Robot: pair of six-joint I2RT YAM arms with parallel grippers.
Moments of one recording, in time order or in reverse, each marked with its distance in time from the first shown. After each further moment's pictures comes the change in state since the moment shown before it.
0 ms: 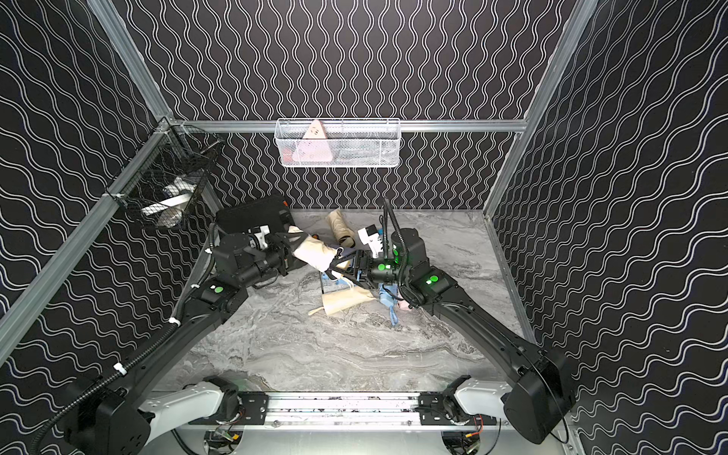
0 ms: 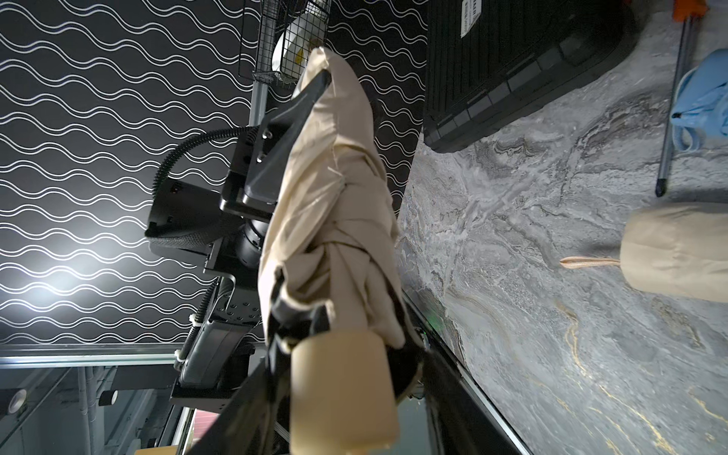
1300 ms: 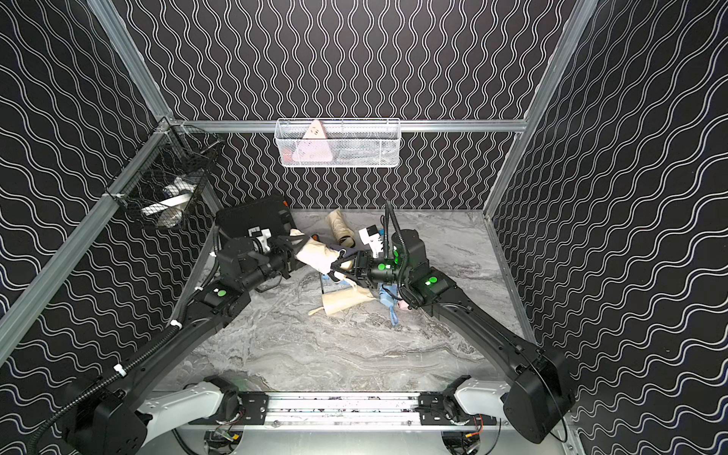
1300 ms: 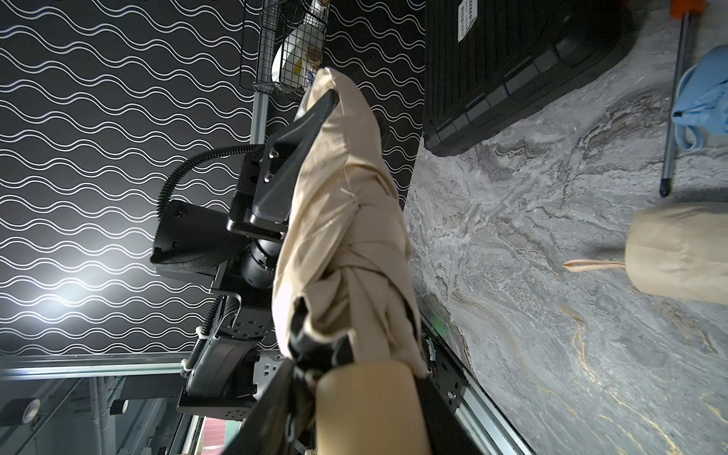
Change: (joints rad) left arm -0.046 0.002 -0.023 0.014 -0.076 -0.006; right arm -0.001 0.017 -0.014 0.054 0.011 0.045
